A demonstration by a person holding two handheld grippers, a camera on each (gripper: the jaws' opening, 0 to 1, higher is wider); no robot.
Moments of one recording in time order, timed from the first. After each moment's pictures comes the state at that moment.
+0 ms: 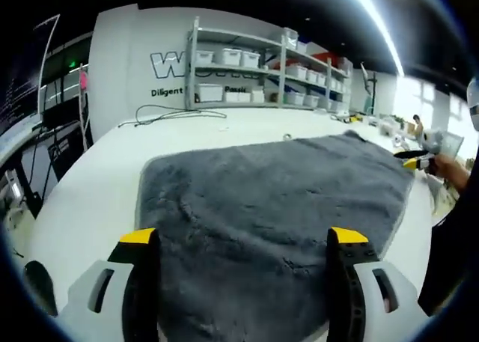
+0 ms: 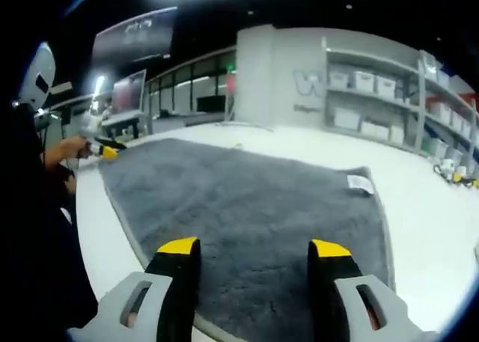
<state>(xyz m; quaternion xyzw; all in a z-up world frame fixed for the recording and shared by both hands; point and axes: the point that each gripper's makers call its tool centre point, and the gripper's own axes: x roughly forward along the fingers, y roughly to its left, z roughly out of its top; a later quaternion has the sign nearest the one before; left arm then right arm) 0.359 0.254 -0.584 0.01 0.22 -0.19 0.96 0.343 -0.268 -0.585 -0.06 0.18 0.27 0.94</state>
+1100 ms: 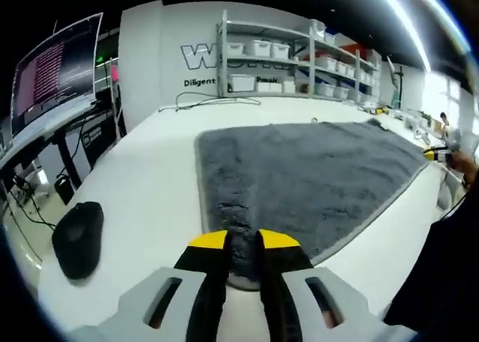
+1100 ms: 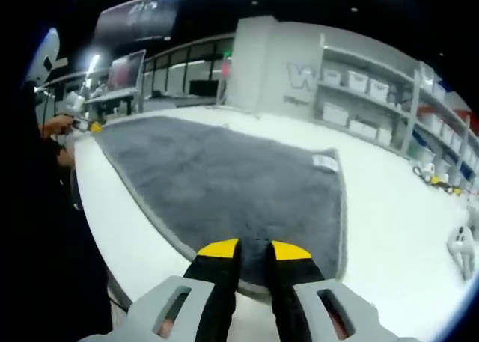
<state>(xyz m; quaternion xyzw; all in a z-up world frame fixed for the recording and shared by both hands) 0.298 0.314 -0.598 0.02 0.24 -0.10 0.97 0.304 -0.319 -0.600 -0.09 0.21 0.23 0.95</state>
